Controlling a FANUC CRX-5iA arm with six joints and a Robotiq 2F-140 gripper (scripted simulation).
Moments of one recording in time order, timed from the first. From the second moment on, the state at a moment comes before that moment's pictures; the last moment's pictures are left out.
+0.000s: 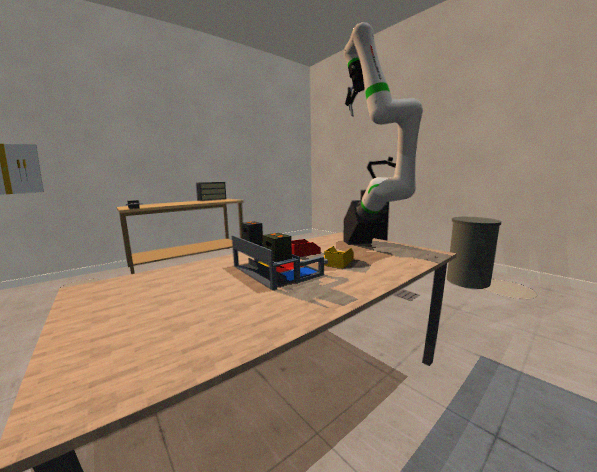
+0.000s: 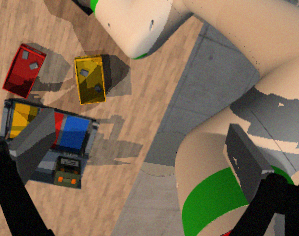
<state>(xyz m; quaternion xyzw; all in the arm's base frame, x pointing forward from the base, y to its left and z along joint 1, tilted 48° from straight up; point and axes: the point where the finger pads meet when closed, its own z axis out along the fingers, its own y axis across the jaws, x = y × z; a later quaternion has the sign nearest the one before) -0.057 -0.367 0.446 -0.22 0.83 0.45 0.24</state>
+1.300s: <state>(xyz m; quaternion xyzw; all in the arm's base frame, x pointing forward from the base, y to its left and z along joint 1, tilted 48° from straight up) -0.022 -0.368 0.434 -0.26 0.80 0.50 0.22</state>
